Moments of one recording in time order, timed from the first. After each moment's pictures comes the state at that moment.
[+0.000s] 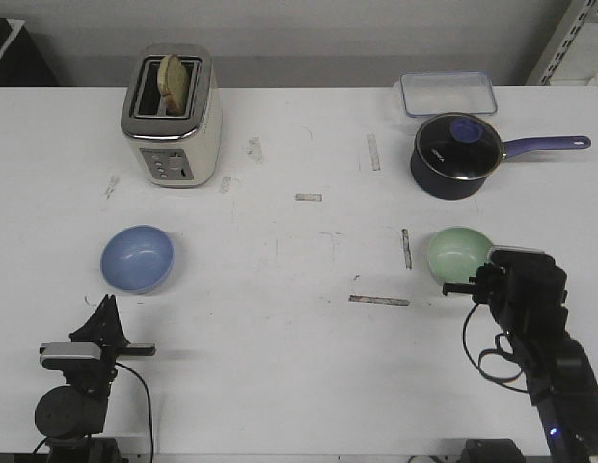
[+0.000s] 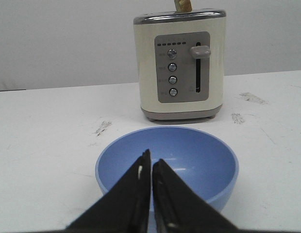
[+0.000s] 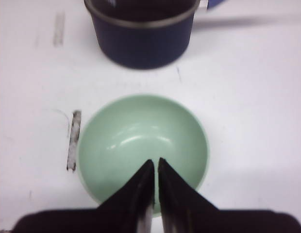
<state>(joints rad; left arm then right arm) -0.03 0.01 0.03 0.15 -0.05 0.08 0.00 0.90 0.85 -0.61 0.08 0.11</state>
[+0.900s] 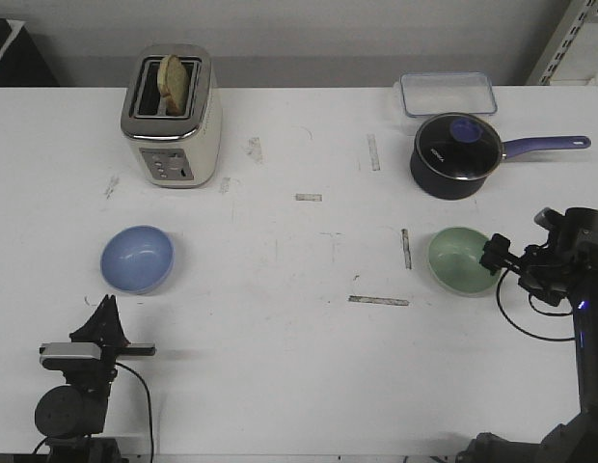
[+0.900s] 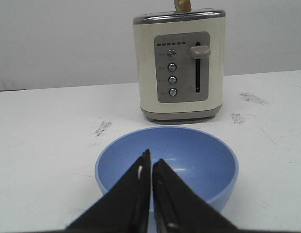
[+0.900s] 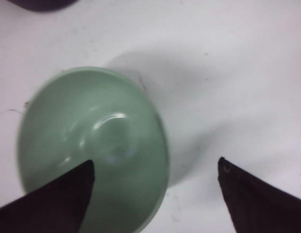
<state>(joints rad) -0.03 0.01 0.03 0.15 -0.05 0.08 -0.38 1.43 1.16 -0.89 -0.32 0.19</state>
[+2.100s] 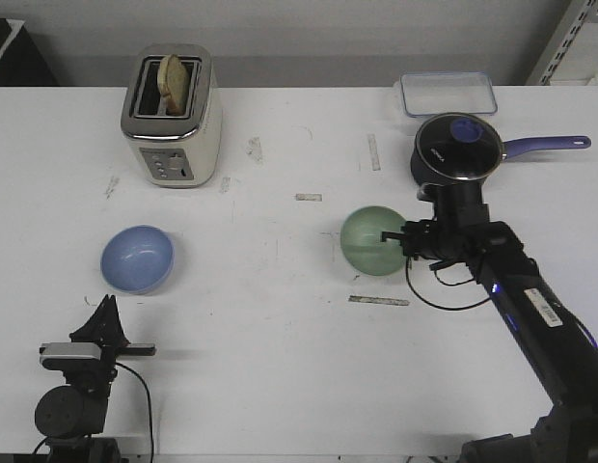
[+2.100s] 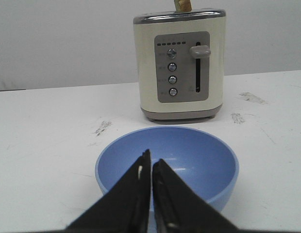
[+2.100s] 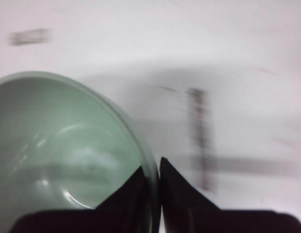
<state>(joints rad) -0.03 0.01 0.03 0.15 -0.05 0.08 0.17 1.52 1.21 -0.67 -0.25 0.32</state>
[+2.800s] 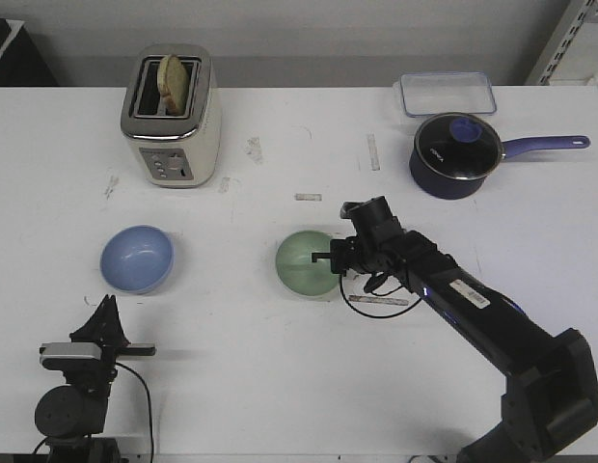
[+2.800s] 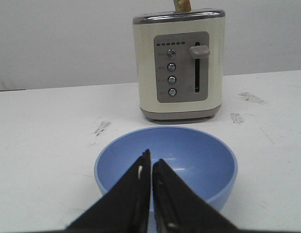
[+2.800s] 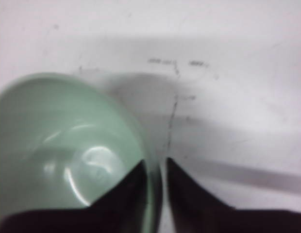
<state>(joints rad) -0.03 0.01 0.03 0.15 -0.05 0.08 0.47 1.68 1.21 -0.54 -0.18 0.49</state>
